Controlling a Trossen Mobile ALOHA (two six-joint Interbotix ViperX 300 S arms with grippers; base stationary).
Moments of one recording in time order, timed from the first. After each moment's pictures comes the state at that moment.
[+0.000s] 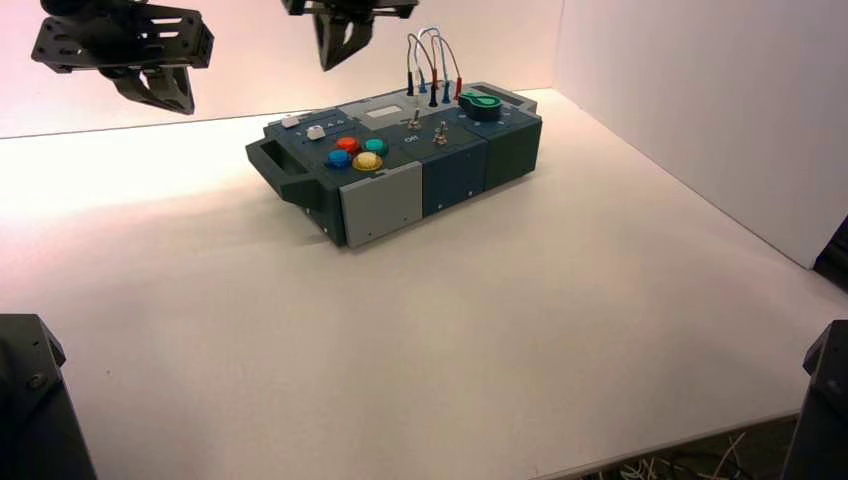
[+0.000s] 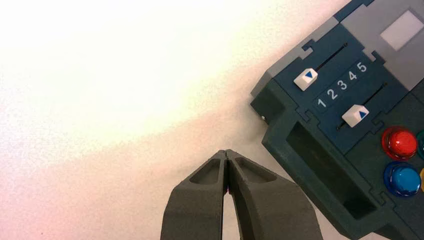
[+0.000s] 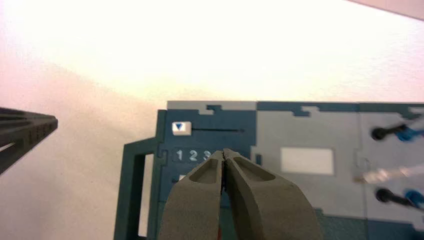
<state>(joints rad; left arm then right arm) -0.04 -0.16 0.94 -0.23 0.19 0.21 0.71 0.47 -0.09 0.12 0.57 0.01</state>
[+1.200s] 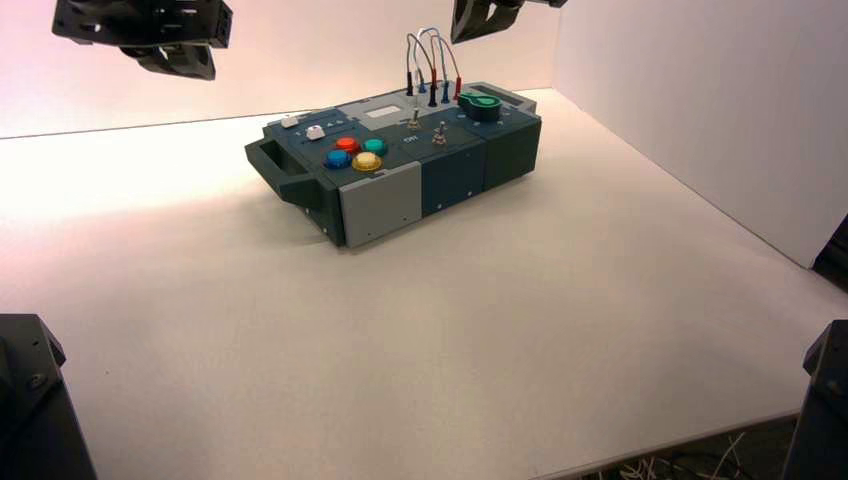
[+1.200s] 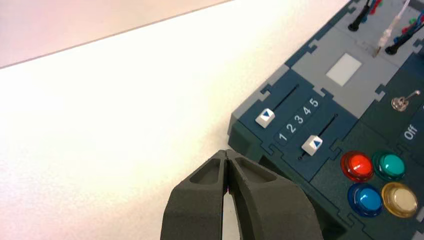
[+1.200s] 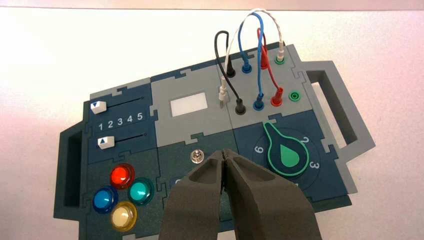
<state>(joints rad) -0.14 -0.21 0.98 -0.23 0.00 0.22 0.52 0.06 0.51 0.17 0.19 0.01</state>
